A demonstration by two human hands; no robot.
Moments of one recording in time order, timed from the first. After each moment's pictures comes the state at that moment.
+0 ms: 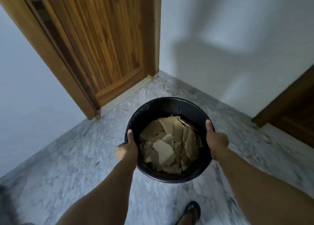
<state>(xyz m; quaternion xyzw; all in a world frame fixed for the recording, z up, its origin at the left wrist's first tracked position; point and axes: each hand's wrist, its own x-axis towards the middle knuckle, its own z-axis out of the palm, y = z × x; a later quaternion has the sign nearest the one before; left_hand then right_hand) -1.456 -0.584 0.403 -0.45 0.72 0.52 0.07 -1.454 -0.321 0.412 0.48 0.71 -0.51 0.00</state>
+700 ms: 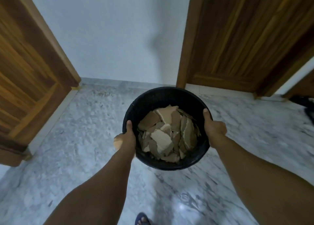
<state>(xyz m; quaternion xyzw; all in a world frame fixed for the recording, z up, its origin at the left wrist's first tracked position) -1.332 -0.333 0.435 -0.22 0.85 0.43 0.20 -1.193 -0.107 0.441 0.63 0.55 -0.52 -0.17</state>
